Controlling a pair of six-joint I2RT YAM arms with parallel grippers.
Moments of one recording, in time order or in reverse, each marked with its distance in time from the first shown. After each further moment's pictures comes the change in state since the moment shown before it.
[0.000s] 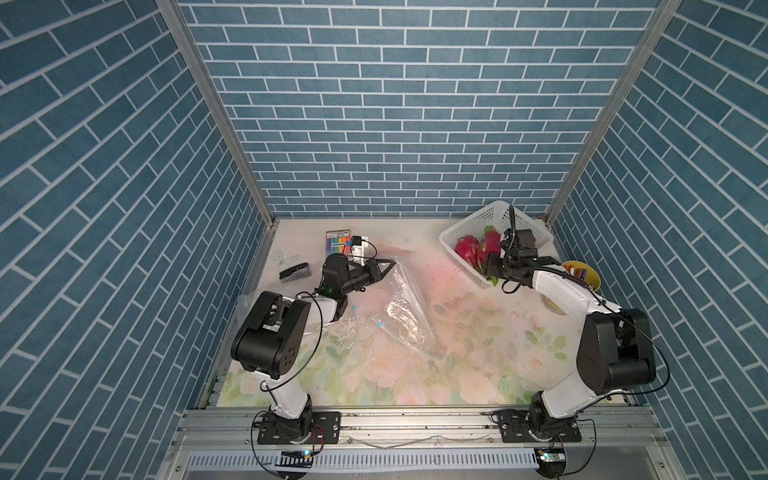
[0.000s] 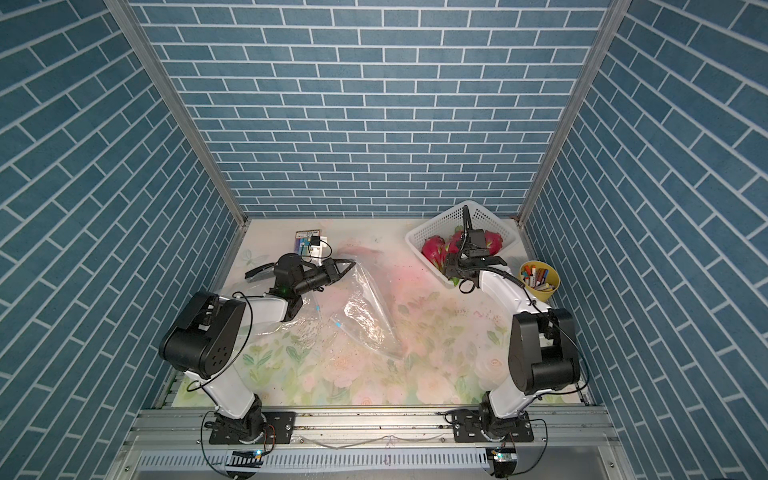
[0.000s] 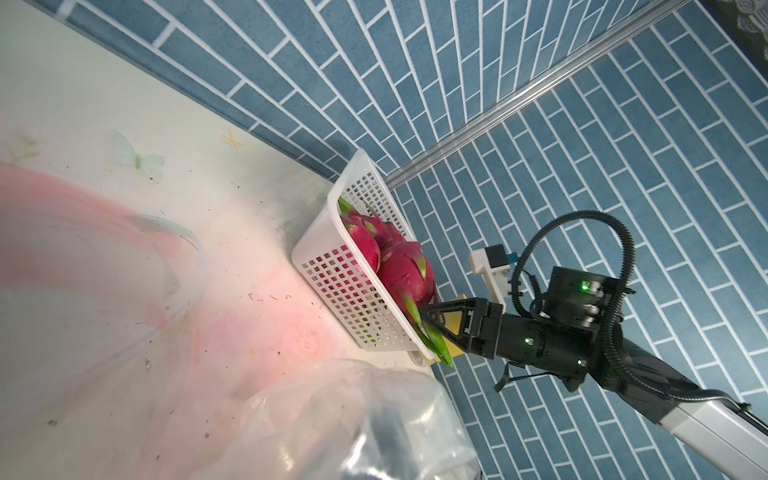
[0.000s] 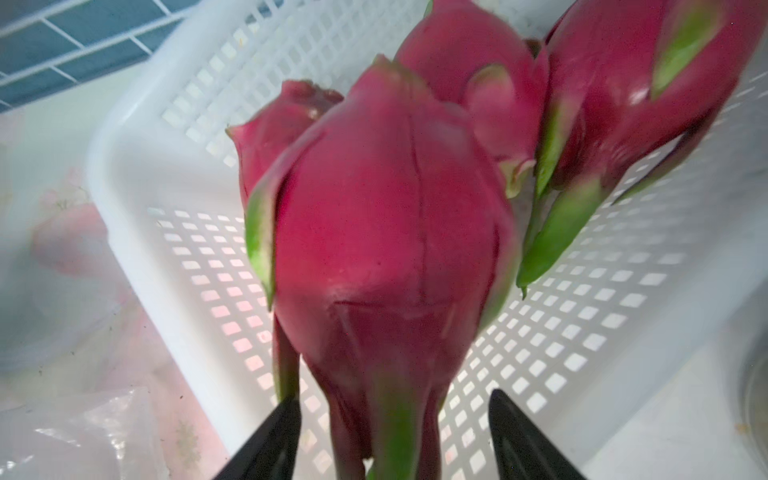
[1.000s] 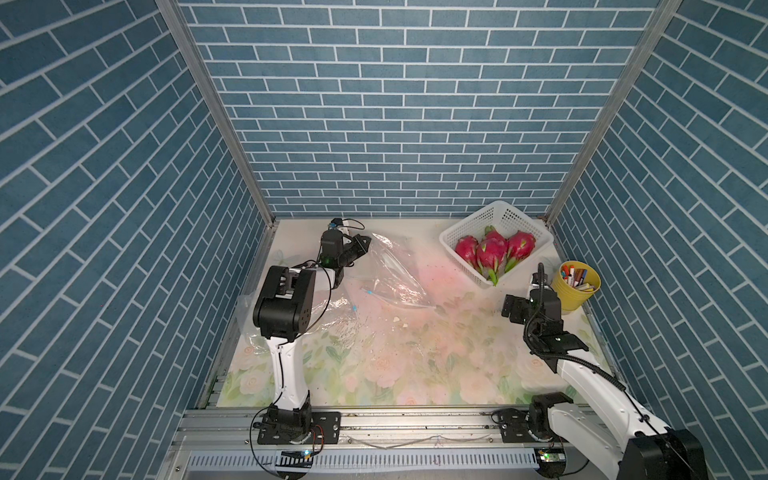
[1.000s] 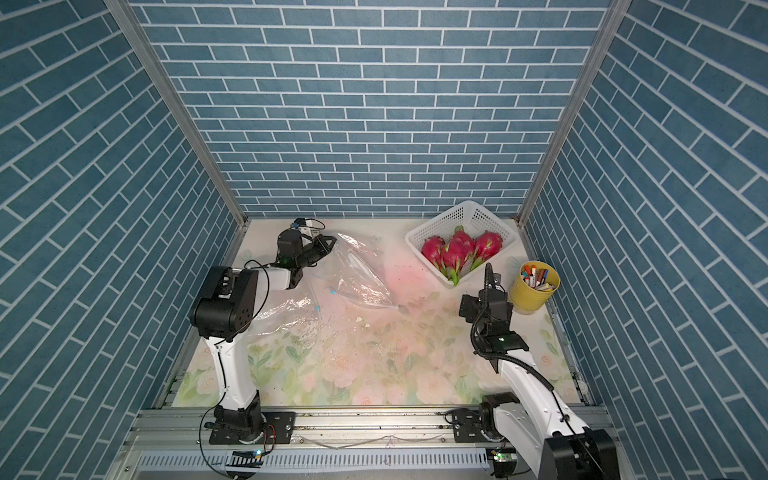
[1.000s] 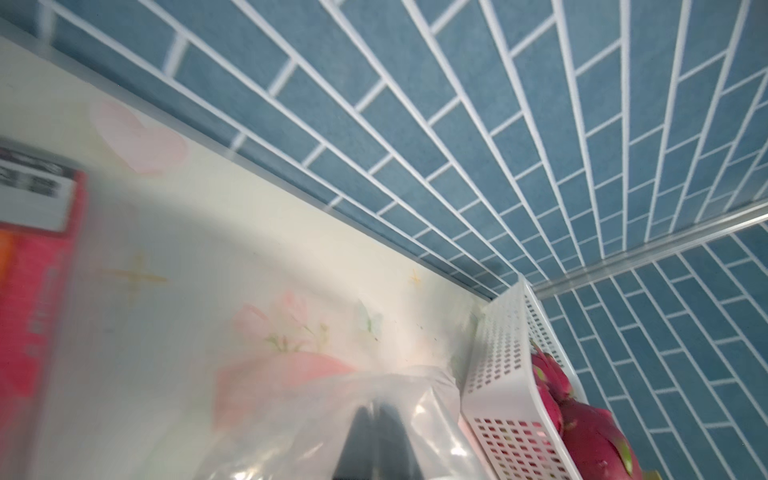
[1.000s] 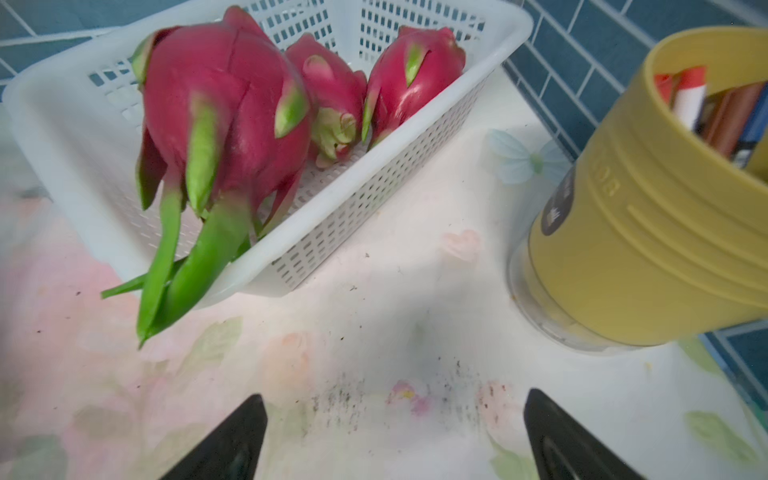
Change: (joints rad) left arm 0.158 0.313 0.404 -0.264 -0.293 0.155; right arm -0.011 -0.654 -0.717 0.356 0.278 -0.136
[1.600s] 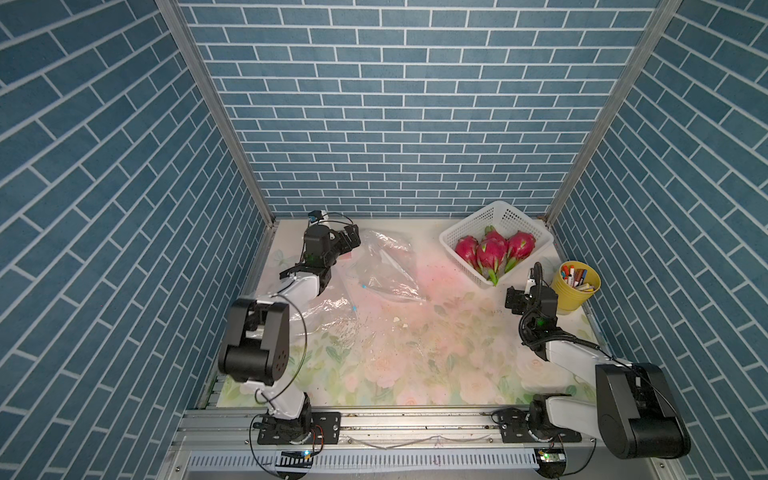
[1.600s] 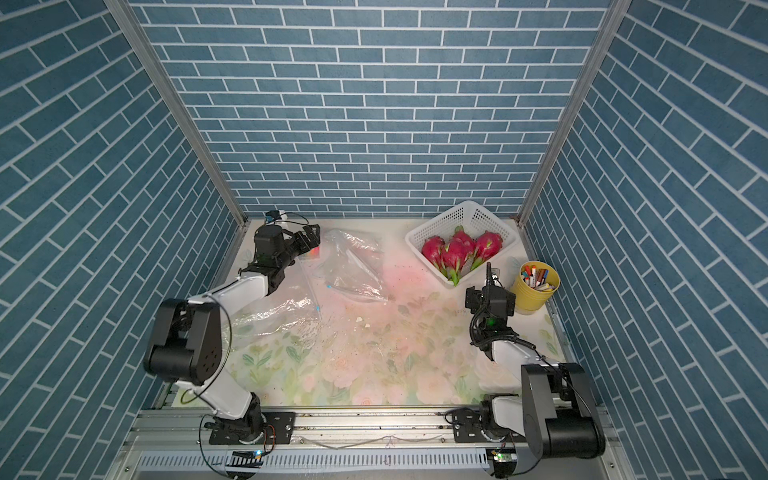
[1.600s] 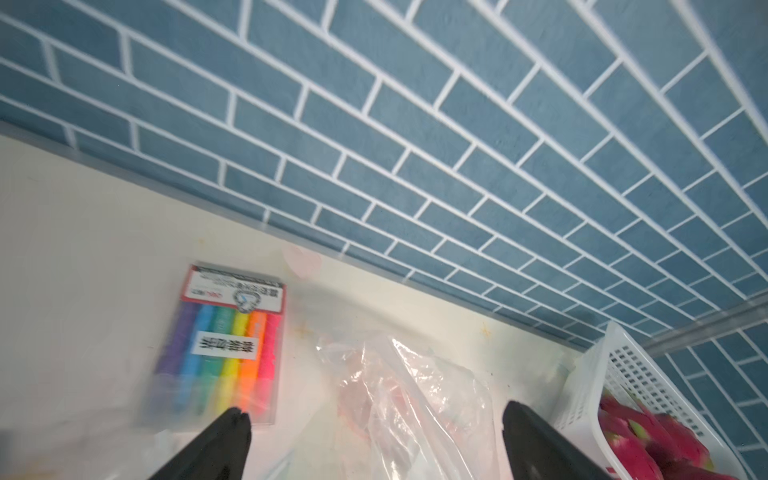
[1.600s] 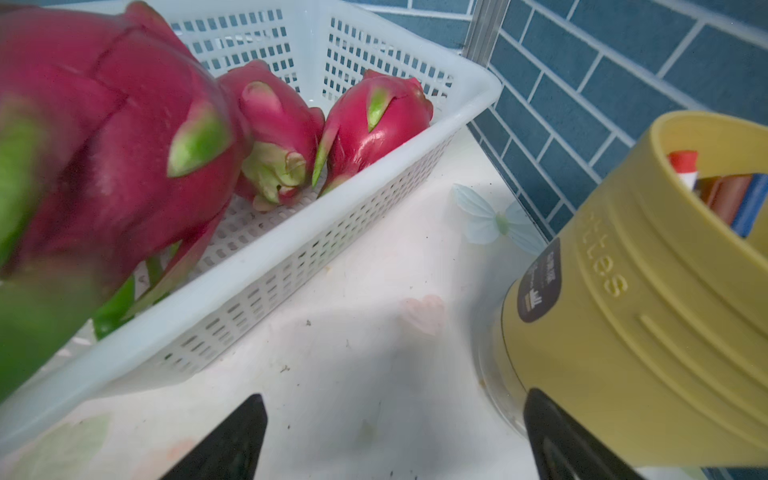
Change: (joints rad) left arm 0.002 -0.470 -0.183 -0.265 -0.384 0.280; right arm -0.101 0.382 -0.056 0.556 0.005 -0.182
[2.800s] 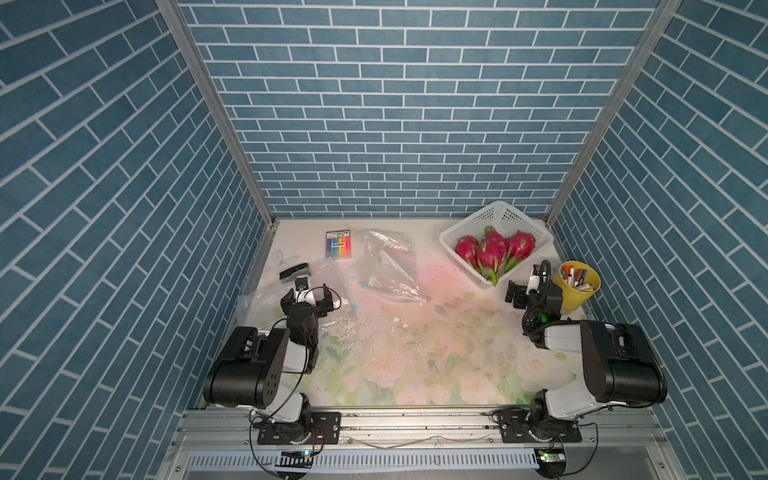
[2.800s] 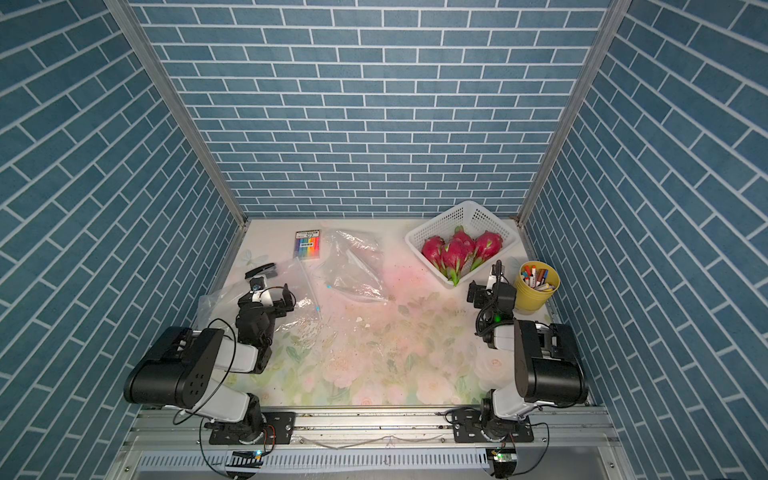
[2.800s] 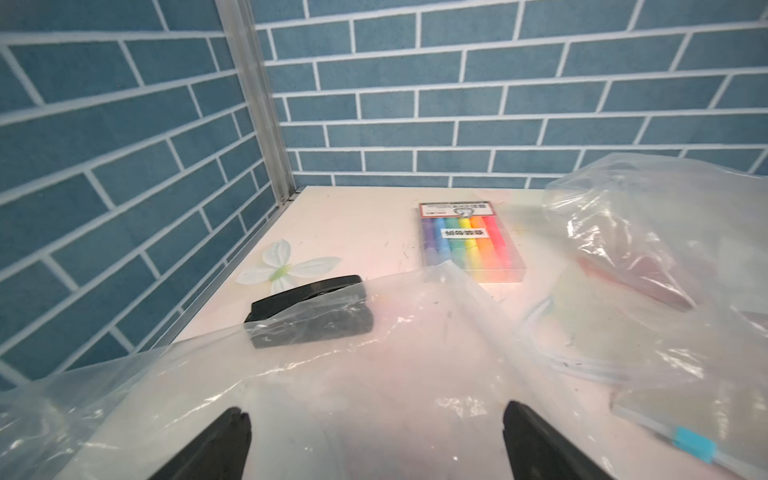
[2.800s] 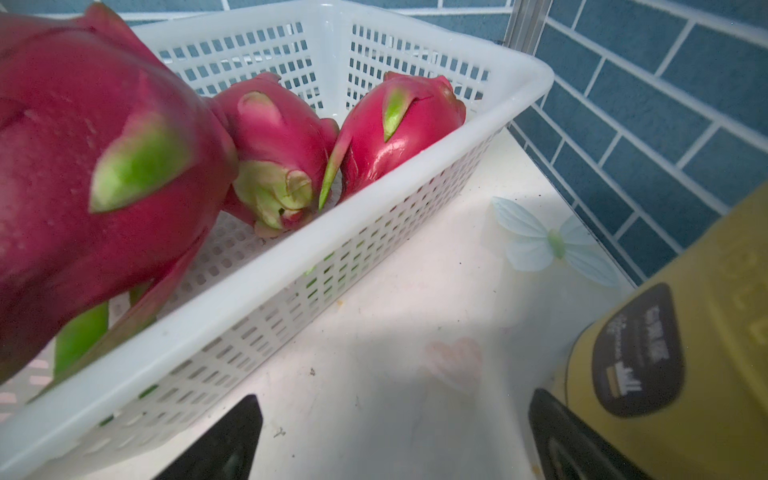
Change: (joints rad) left arm 0.068 -0.066 -0.807 0.830 -0.241 0.488; right arm -0.127 0.233 0.033 0.238 -0.241 0.003
